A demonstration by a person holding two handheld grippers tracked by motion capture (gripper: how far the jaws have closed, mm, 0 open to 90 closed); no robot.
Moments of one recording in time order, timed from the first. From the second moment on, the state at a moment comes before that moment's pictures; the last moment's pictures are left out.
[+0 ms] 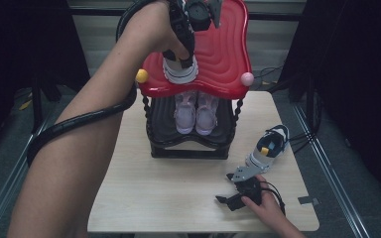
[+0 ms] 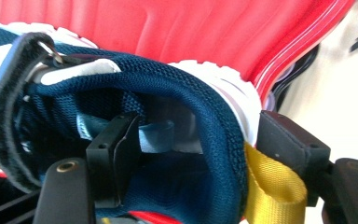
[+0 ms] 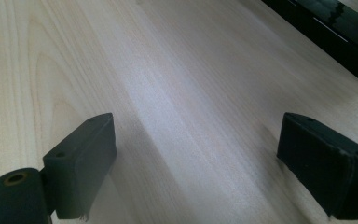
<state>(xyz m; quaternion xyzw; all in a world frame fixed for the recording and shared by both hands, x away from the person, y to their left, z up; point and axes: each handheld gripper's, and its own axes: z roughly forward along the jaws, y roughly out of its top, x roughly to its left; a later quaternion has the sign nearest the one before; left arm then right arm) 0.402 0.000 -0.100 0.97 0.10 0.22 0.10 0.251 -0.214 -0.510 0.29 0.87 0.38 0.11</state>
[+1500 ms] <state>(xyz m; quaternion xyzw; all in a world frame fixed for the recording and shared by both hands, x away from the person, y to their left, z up) 0.393 0.061 -0.077 0.97 0.18 0.13 0.13 0.251 -0.214 -0.510 0.29 0.87 0.38 0.11</state>
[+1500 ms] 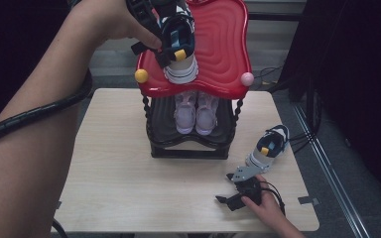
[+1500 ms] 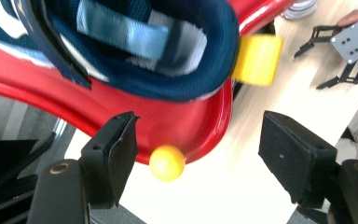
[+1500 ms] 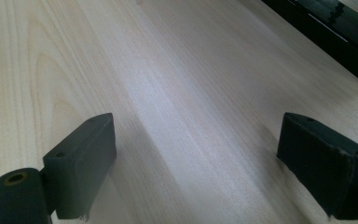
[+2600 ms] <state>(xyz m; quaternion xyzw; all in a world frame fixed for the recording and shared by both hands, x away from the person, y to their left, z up) 0.380 0.132 -0.126 0.96 0.23 0.10 0.13 0.251 -0.214 -0.510 0.29 0.87 0.38 0.11</state>
